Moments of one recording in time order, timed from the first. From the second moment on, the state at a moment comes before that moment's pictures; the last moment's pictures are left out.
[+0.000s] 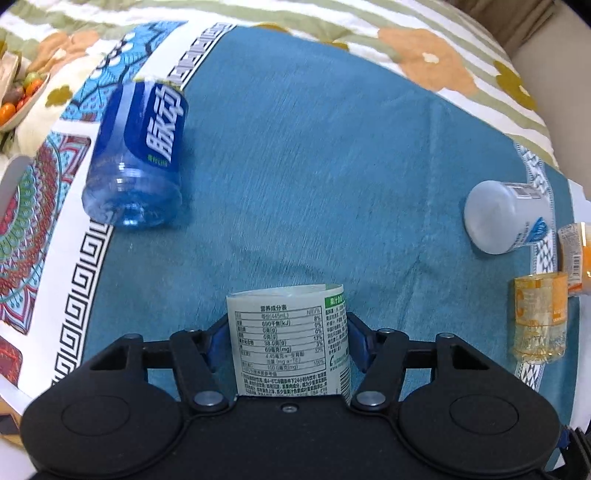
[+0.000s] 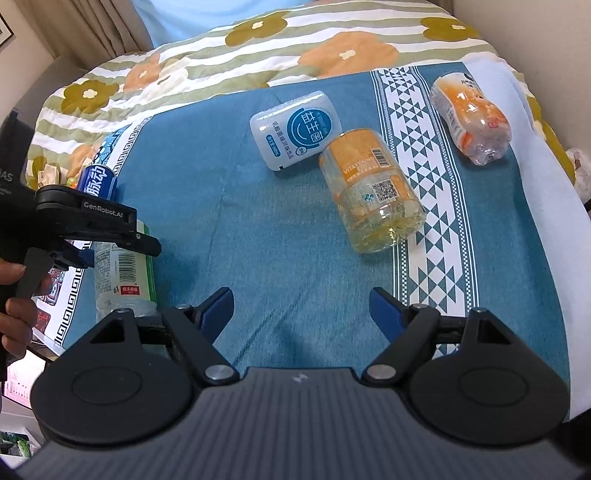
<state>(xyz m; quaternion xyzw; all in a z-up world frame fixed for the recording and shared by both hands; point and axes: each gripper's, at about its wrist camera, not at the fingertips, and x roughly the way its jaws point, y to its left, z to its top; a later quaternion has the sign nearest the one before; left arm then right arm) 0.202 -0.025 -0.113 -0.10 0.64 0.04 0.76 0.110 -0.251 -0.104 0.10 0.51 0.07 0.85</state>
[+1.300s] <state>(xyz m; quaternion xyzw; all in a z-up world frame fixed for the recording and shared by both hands) 0.109 -0.049 -0.101 0.01 0.33 -0.04 0.94 0.063 -0.224 -0.127 0.06 0.49 0.10 0.86</state>
